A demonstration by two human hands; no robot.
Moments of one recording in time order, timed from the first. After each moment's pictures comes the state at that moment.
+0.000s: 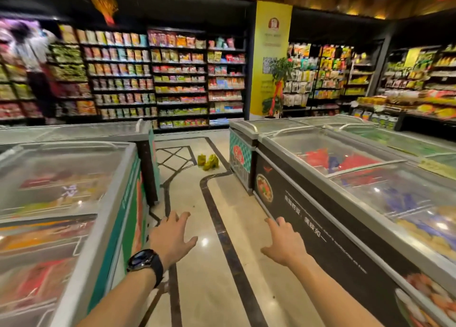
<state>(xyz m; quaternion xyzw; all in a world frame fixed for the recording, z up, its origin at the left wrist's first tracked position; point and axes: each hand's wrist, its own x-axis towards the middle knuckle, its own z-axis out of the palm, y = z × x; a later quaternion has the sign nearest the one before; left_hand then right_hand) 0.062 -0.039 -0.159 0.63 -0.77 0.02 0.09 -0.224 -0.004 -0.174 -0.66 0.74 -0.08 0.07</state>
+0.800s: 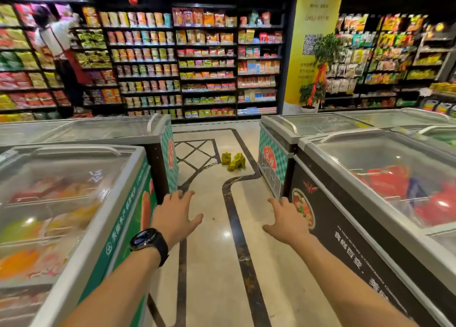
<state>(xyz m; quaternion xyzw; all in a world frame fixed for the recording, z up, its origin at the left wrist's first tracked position) 0.044 -0.469 -0.138 0.69 -0.71 0.03 0.11 -0.239 -0.478 -0.162 -0.71 0.69 -0.11 0.08</state>
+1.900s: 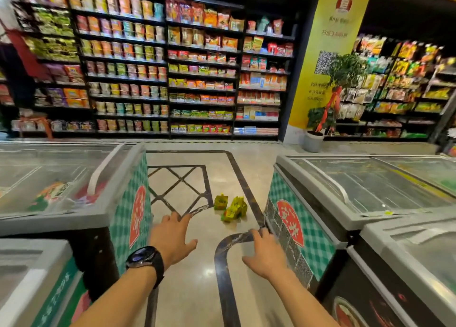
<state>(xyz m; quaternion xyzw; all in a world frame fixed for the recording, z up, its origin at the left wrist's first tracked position) 0.141 -1.256 -0.175 0.66 -0.75 -0.01 0.03 -0.109 -1.248 -0.209 -0.70 0.70 -0.06 0.12</state>
